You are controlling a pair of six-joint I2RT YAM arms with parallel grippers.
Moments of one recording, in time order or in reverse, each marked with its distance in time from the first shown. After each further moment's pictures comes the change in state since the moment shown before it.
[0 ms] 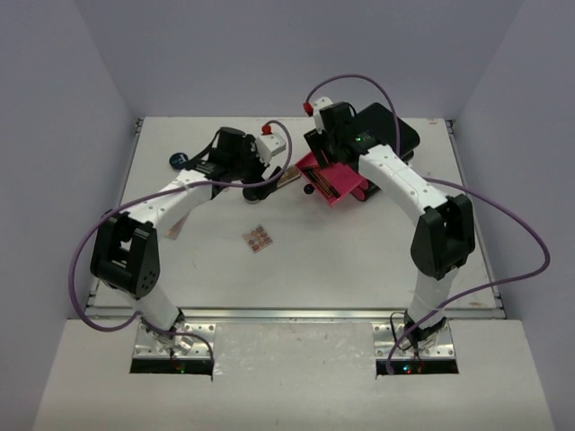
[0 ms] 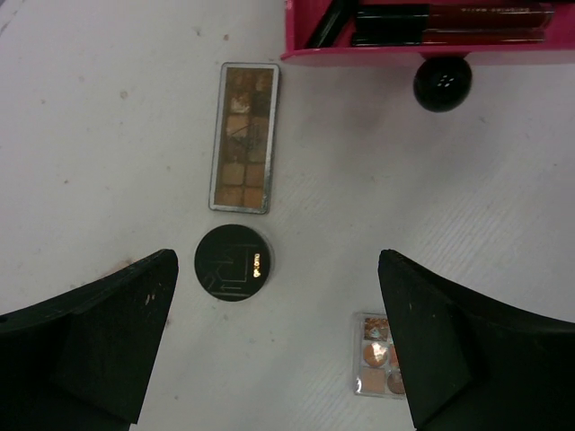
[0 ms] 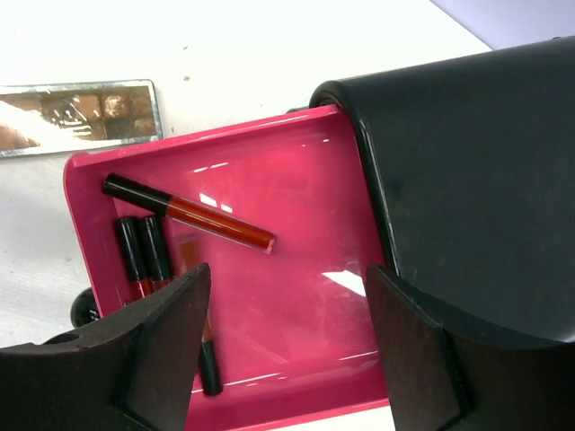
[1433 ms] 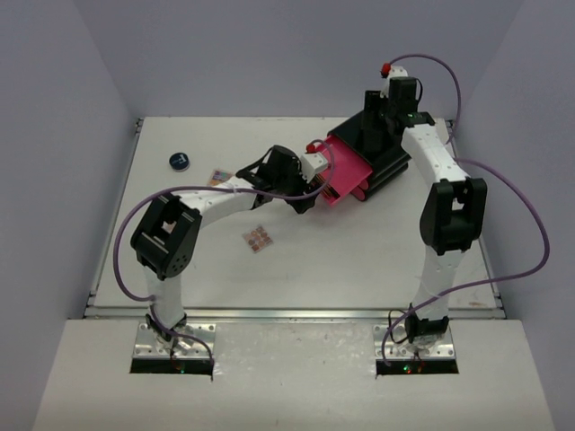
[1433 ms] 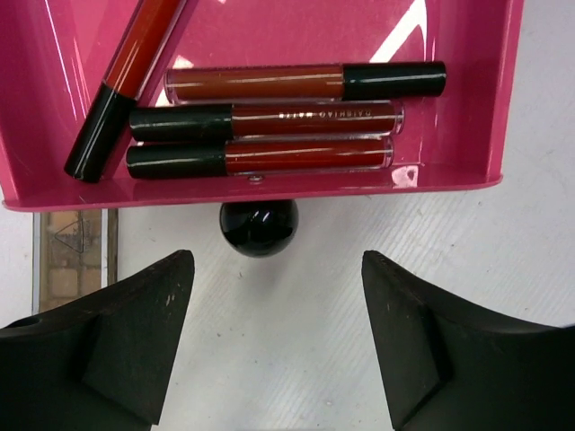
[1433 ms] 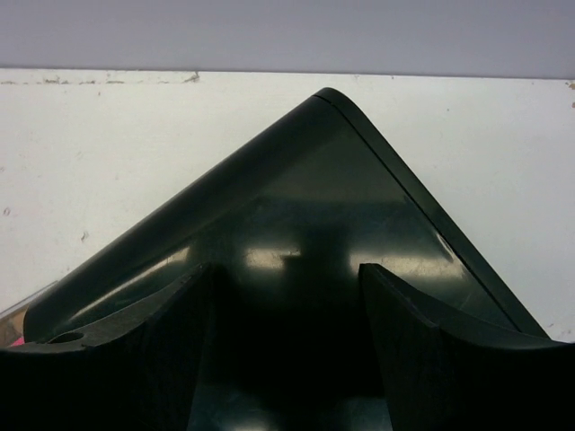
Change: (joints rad) left arm -0.247 0.247 0.071 0.156 -0.074 -0.173; right arm -0.388 0.176 0.165 0.183 -0.265 0.259
